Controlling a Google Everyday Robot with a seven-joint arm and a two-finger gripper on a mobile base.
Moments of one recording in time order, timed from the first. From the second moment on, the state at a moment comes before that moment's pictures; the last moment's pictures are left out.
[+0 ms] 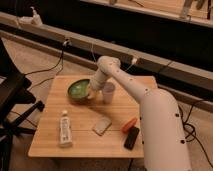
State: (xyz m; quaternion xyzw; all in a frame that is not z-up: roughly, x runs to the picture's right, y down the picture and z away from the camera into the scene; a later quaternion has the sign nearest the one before) arm -0.087 0.044 0.905 -0.32 -0.33 -0.13 0.88
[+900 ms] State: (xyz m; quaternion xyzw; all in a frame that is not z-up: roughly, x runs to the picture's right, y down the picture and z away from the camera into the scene) arm -0.103 0.073 0.887 -0.35 -0.36 -0.15 0.85
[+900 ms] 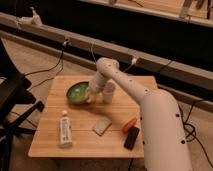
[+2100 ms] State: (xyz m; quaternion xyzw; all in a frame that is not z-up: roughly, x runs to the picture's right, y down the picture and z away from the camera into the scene) arm -0.189 0.014 0.929 -0.32 -0.43 -0.19 0.82
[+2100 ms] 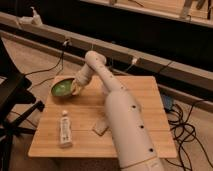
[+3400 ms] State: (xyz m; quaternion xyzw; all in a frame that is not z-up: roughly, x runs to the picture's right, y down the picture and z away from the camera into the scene) arm -0.141 0.012 0.914 -0.33 -0.41 -0.19 0.83
